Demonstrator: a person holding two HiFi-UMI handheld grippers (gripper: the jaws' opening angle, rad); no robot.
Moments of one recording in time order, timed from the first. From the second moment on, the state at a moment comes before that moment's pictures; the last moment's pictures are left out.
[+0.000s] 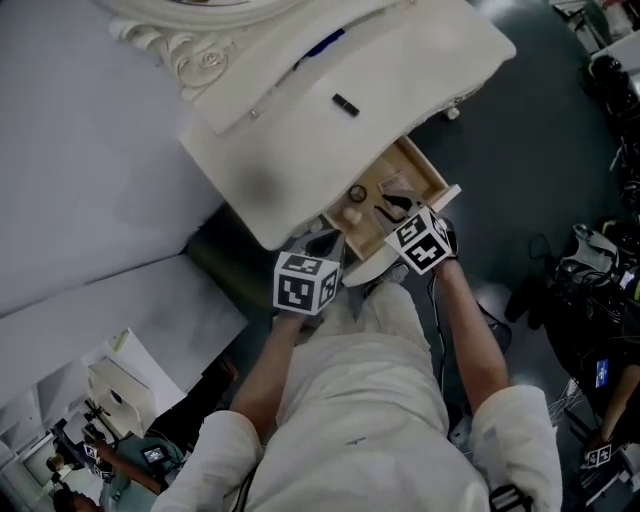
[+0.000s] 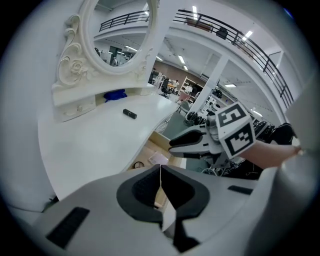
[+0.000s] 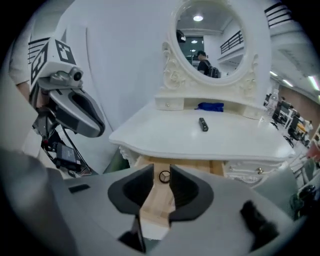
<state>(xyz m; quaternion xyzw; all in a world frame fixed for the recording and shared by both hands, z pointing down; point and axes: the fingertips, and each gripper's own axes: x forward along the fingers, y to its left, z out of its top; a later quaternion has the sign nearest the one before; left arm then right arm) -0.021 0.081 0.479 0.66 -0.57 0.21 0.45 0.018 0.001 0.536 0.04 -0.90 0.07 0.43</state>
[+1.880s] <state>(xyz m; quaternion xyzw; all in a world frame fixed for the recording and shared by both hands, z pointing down) 0.020 0.047 0.428 0.76 -0.48 0.22 0.37 0.073 0.048 0.435 0.26 -0.90 0.21 0.30</state>
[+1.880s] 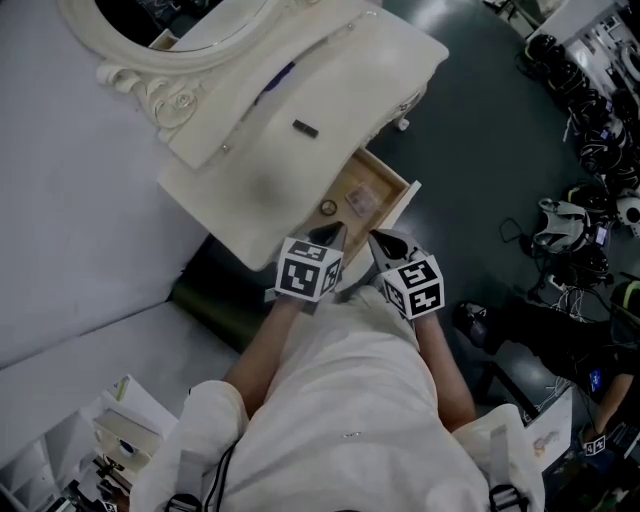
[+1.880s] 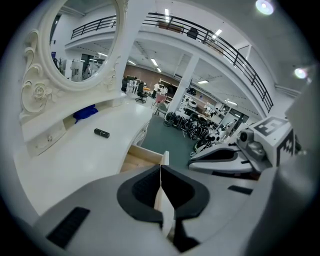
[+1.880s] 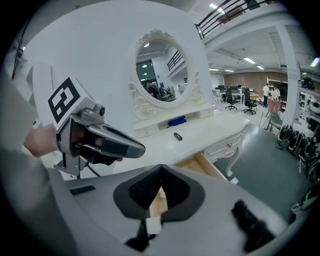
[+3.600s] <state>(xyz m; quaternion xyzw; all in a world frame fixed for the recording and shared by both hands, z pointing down) -0.067 0.018 0.465 0.55 -0.68 0.12 0.47 -0.121 -0.187 0.555 0.07 -0.90 0.05 0.42</state>
